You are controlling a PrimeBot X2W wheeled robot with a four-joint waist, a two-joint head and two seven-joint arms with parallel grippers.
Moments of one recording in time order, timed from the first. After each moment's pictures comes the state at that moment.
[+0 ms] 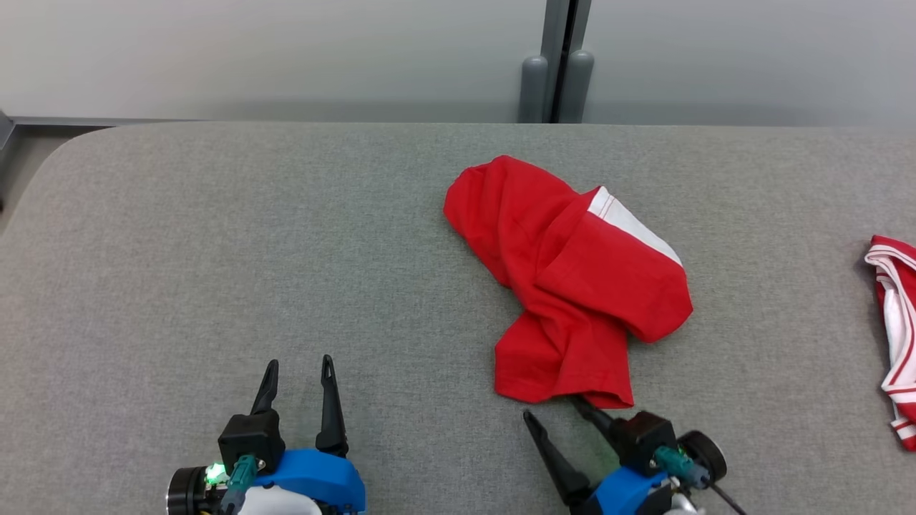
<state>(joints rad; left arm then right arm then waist) -0.11 0.05 -0.24 0.42 -0.25 0.14 -0.26 -0.23 -0.06 0.45 0.60 0.18 0.13 -0.26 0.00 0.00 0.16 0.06</state>
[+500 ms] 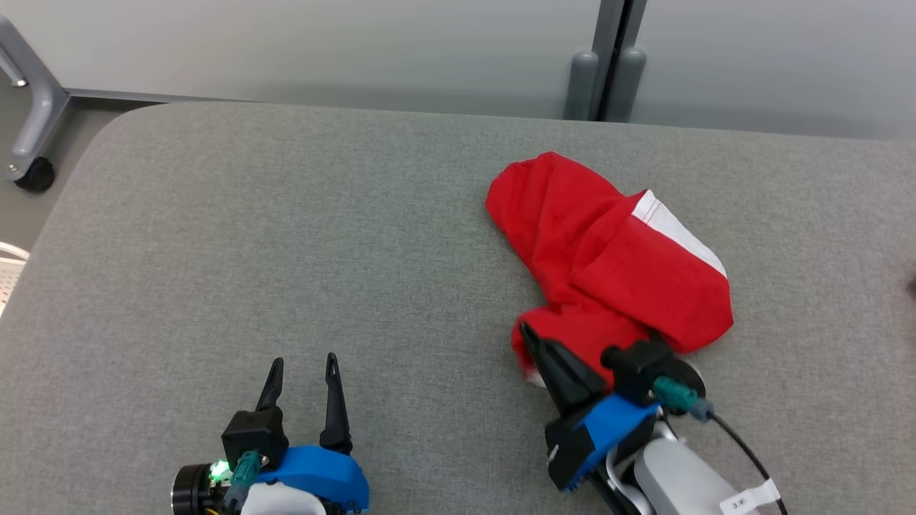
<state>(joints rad) -0.13 0.05 -0.26 0.44 -0.26 0.14 -0.26 -0.36 -0.05 0.49 0.55 0.30 0.13 -0.26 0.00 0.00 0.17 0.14</state>
